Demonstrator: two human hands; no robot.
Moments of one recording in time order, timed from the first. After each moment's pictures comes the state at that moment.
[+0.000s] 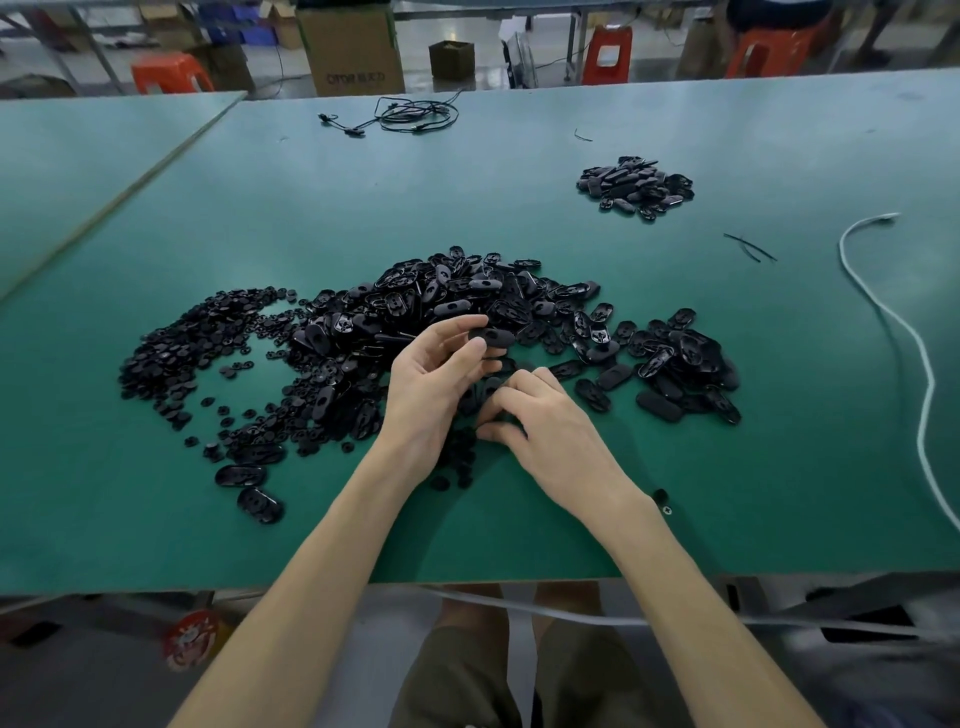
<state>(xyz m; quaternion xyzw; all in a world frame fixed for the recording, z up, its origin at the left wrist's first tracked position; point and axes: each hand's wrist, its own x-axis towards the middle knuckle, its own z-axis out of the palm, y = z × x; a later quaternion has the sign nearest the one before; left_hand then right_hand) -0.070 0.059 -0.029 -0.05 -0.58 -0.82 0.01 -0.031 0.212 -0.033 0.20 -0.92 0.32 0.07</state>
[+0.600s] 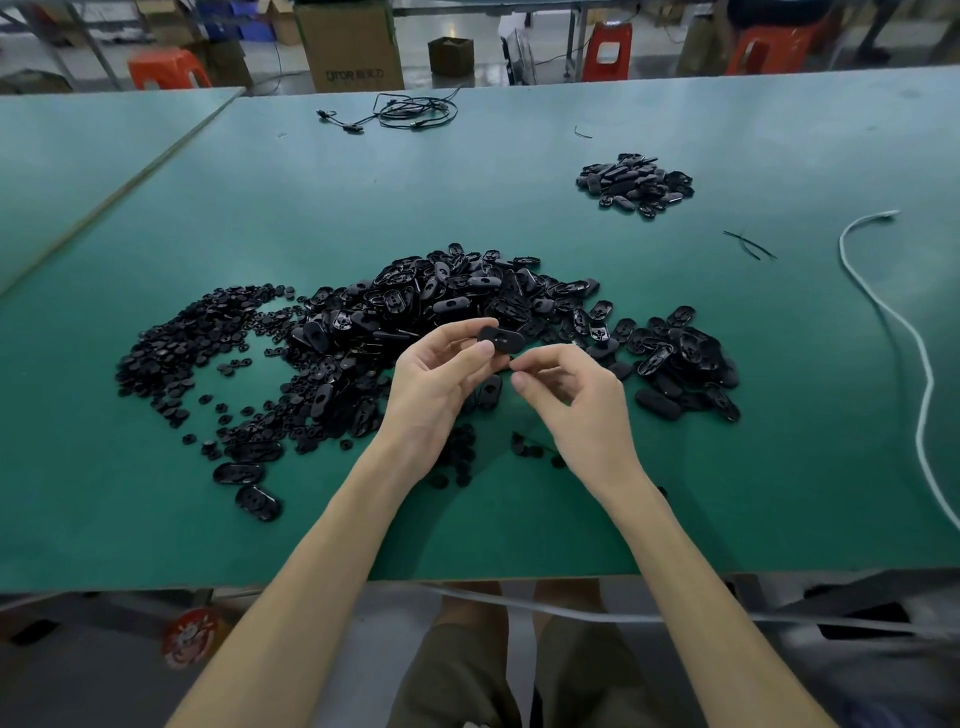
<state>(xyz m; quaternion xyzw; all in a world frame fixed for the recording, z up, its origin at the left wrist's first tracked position) -0.071 0.059 -0.028 -0.06 -0.54 -0.84 -0.03 -0.035 0.223 -0.029 0.07 -0.78 0.60 0.13</state>
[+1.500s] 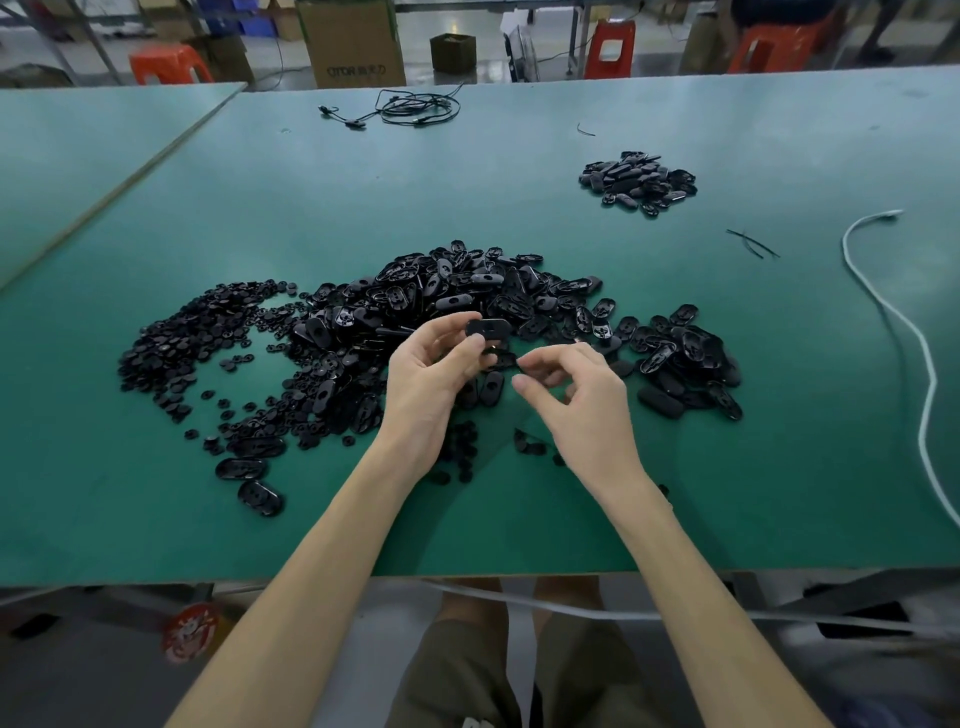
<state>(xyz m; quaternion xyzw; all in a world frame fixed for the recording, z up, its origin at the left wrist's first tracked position) -0.071 0.058 -0.029 0.00 -0.58 -0.82 0.02 -0.039 0.222 -0.036 0.04 -0.85 0.50 0.16</state>
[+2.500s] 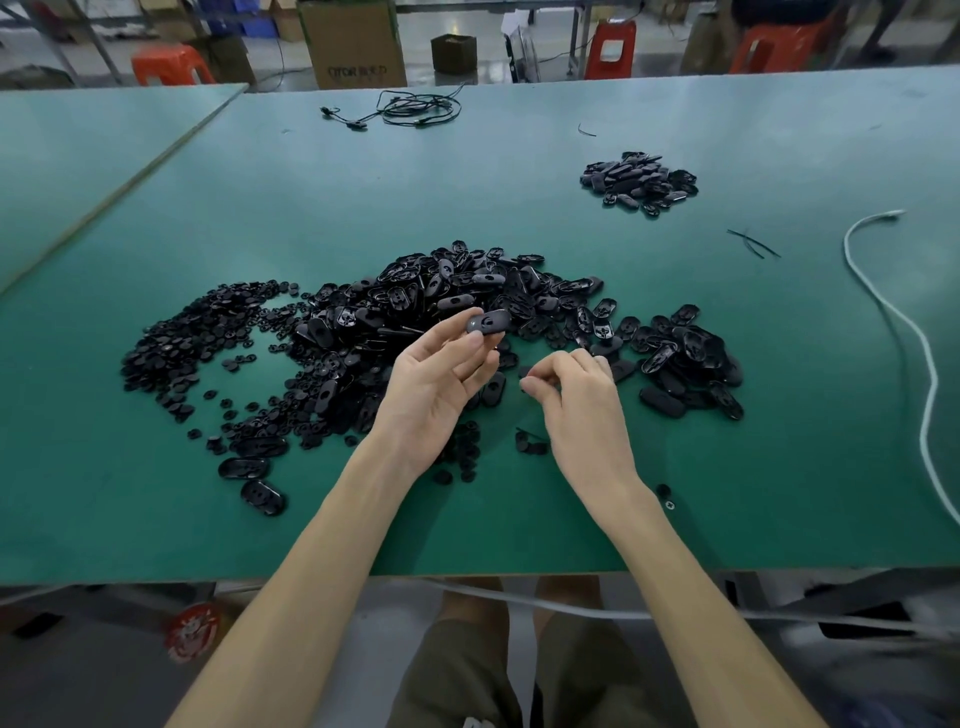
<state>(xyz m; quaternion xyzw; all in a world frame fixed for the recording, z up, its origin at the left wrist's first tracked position) -0.071 0.051 -0.024 -0.01 -0.41 -0.91 -0.10 -0.038 0.216 -0.040 0.01 -0.91 0.39 0.16</state>
